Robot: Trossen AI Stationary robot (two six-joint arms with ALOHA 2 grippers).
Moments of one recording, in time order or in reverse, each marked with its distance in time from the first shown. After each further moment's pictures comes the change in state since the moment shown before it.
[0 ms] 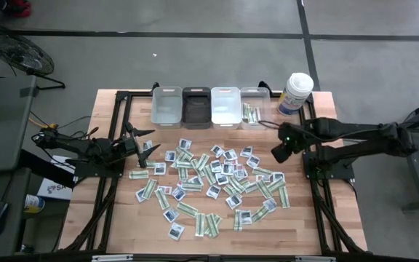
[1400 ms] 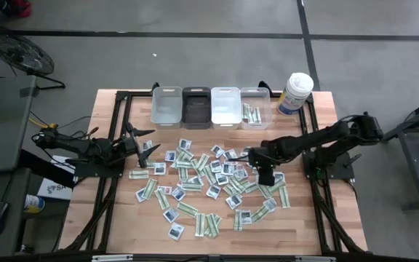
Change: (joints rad) left arm 0.000 0.000 0.000 0.000 0.000 0.000; right arm 0.209 0.534 0.001 0.431 0.006 -0.668
